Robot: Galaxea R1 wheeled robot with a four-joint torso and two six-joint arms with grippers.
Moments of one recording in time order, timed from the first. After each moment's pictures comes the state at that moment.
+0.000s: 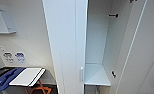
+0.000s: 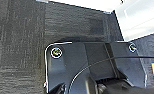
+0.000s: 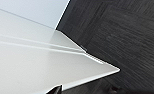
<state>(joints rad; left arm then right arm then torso) 1.37 2.69 -2.32 0.76 -0.03 -0.76 -1.26 2.28 -2.40 -0.67 0.52 1.77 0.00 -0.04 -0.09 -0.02</state>
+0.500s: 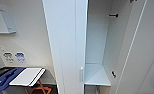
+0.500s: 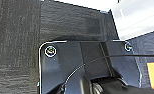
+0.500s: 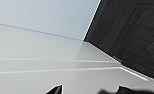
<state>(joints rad) 1.37 2.72 -2.32 0.76 -0.03 -0.76 -1.09 2.26 -2.42 -0.78 0.65 1.96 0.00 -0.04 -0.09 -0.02</state>
